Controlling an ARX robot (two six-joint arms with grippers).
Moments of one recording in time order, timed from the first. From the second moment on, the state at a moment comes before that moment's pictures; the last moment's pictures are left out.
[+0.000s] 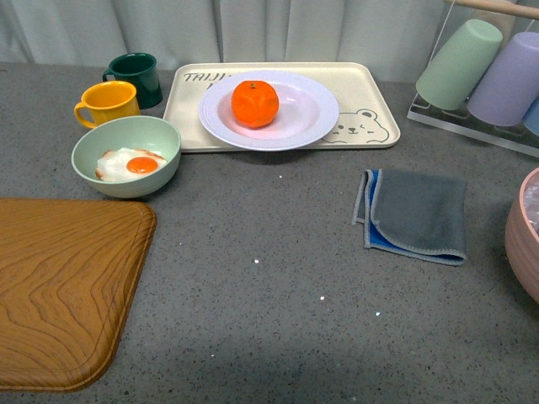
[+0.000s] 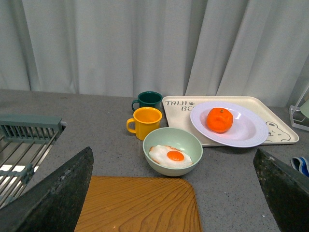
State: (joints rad) left arm 0.00 0.00 0.02 0.00 0.00 0.00; right arm 0.00 0.86 0.03 0.82 0.00 0.00
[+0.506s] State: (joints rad) left arm 0.00 0.00 0.02 0.00 0.00 0.00; right arm 0.00 0.46 0.01 0.46 0.00 0.00
